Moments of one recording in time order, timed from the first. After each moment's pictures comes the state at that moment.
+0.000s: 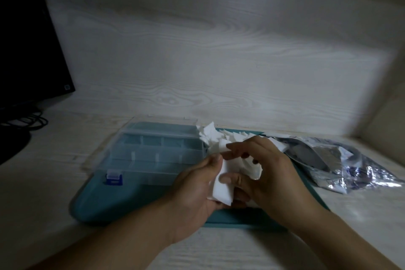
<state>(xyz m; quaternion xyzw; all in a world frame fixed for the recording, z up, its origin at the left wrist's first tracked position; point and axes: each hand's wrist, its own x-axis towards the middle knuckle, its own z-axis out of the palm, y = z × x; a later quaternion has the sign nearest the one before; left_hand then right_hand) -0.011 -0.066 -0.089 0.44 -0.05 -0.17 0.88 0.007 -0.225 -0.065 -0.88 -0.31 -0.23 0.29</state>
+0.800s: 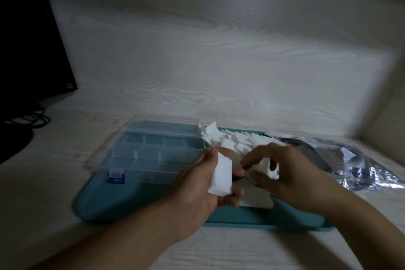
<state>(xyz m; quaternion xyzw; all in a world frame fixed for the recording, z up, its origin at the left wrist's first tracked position) -0.014 -0.067 -0.085 0.48 -0.04 -0.10 0.87 0.019 -0.254 -0.046 -0.92 -0.30 -0.10 0.24</state>
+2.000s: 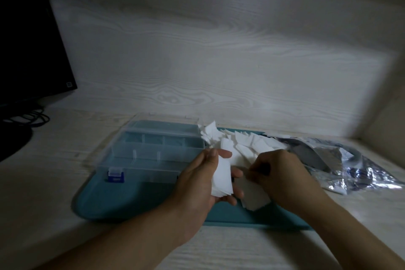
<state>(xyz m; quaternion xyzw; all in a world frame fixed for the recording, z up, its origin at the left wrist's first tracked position) -0.017 -0.071 -0.089 0.52 -0.03 -0.04 0.86 0.021 -0.238 -0.059 -0.97 -0.13 -0.09 0.20</state>
